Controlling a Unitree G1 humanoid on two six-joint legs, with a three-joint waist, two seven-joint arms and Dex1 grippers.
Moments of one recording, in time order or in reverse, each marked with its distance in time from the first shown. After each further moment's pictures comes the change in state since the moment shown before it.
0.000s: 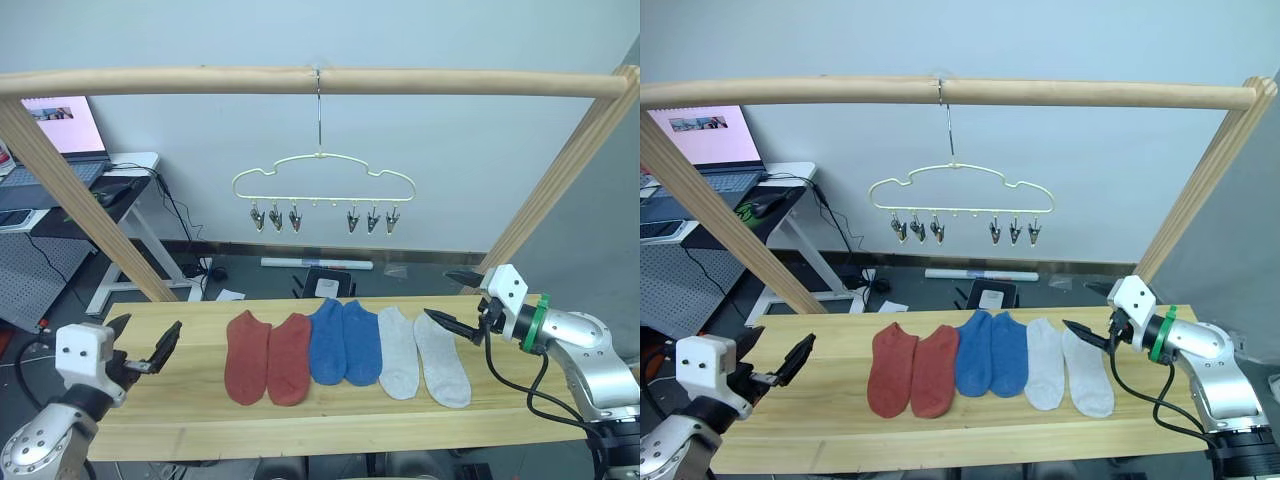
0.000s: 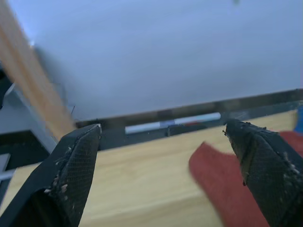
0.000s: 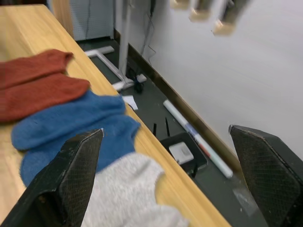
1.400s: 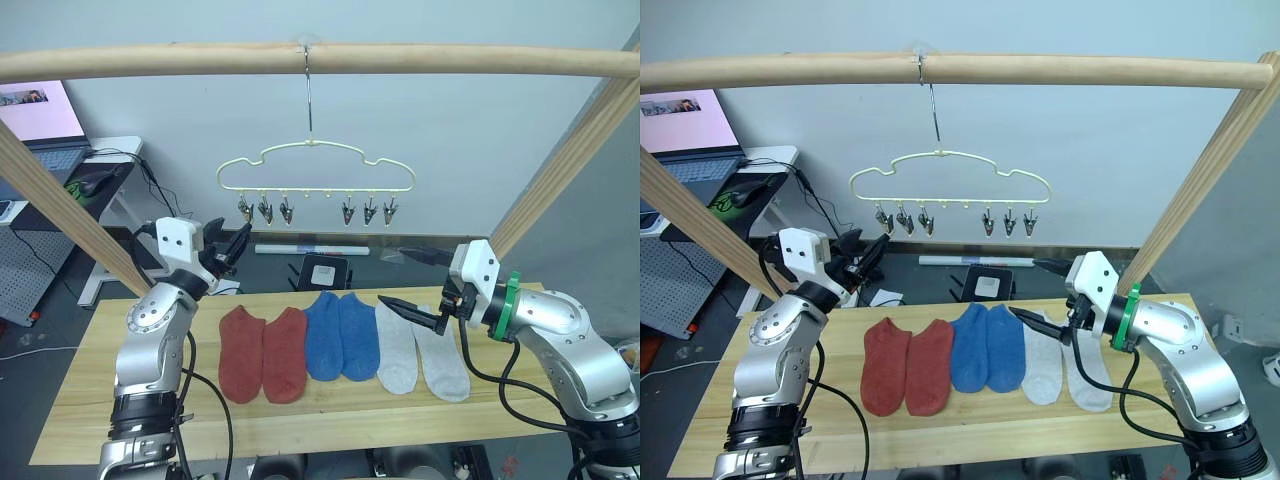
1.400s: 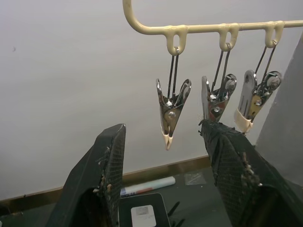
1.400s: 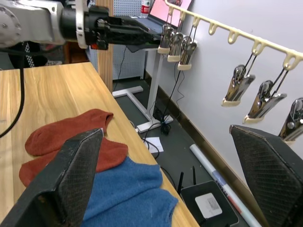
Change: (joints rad) left arm -0.609 -0.095 -0.233 0.314 0.073 -0.011 0.070; right arm -0.091 0.047 0.071 -0.315 0.107 0.252 -0.108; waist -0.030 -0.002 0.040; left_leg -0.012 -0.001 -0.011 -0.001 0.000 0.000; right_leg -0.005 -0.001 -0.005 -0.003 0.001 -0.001
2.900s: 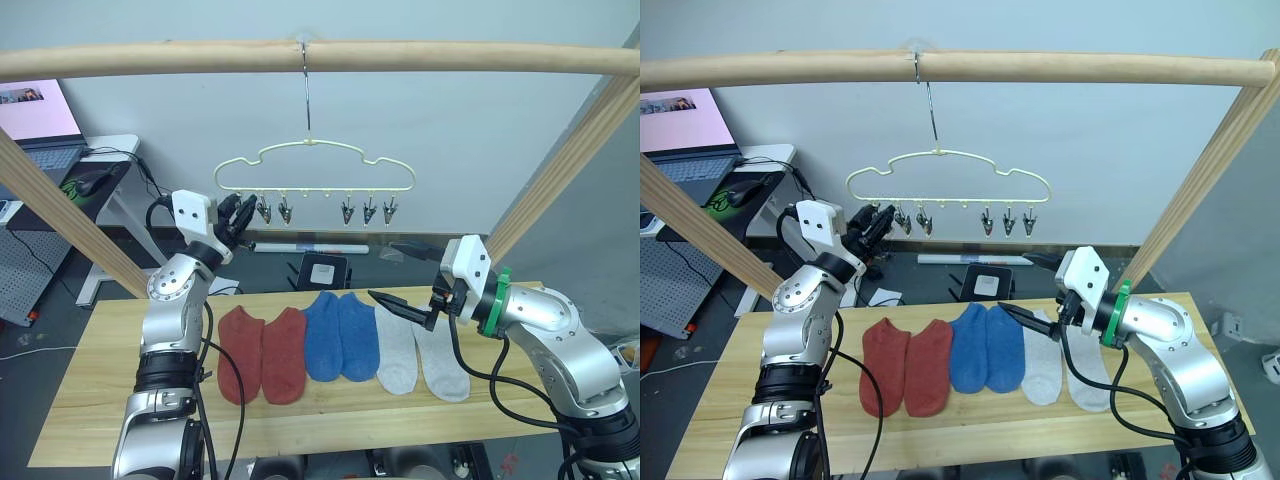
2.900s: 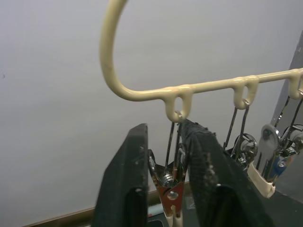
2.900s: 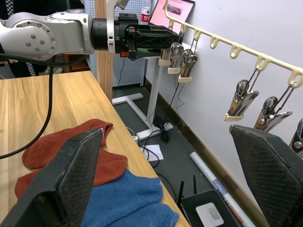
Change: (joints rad) left arm -0.188 -0.037 -0.017 0.203 0.045 -0.117 -0.010; right arm -0.033 0.025 0.029 -0.015 0.000 0.007 -0.029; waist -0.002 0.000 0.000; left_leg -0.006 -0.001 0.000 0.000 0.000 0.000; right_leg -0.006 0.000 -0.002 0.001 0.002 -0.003
